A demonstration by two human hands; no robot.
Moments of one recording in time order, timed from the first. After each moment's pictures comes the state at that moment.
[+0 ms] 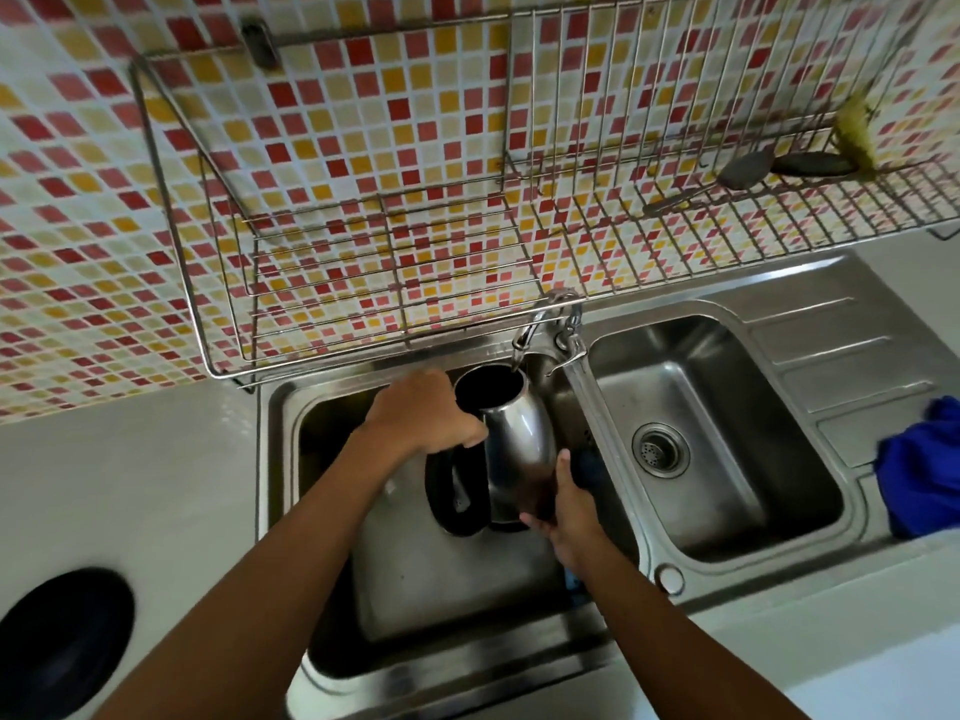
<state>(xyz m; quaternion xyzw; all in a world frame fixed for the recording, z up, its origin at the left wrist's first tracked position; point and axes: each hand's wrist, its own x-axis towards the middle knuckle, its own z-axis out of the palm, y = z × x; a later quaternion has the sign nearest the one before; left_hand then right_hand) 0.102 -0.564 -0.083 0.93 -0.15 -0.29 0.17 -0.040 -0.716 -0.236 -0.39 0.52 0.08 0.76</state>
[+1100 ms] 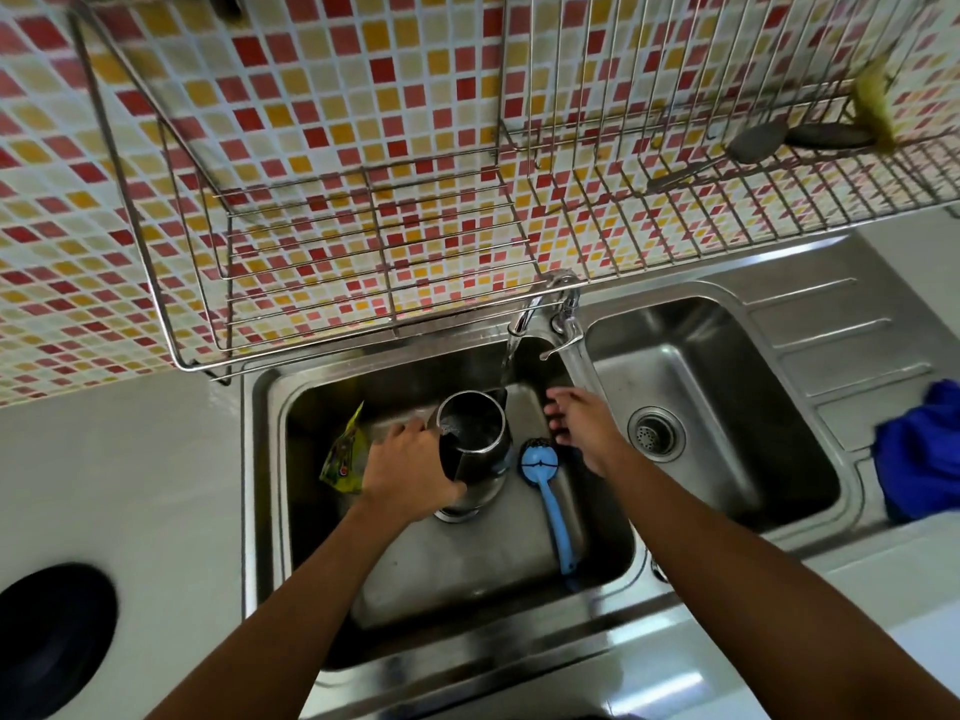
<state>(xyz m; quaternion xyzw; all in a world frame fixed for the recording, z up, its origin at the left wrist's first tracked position) 0.064 -0.538 -0.181 0.95 -0.22 -0.21 0.04 0.033 -0.782 -0.234 -0.62 0.42 0.08 0.66</state>
